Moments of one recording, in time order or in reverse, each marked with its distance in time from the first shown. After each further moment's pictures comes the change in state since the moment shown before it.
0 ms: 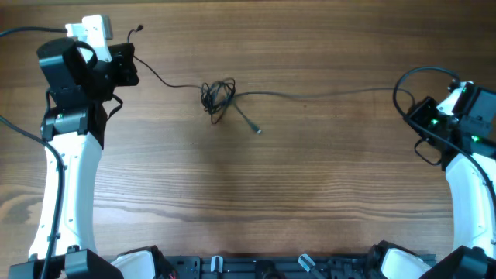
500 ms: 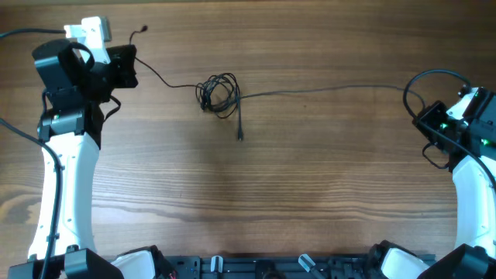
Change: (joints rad) left arm 0.023 0.000 0.000 -0.022 0.101 0.000; right arm -0.061 0.000 0.000 -0.015 -0.035 -0.042
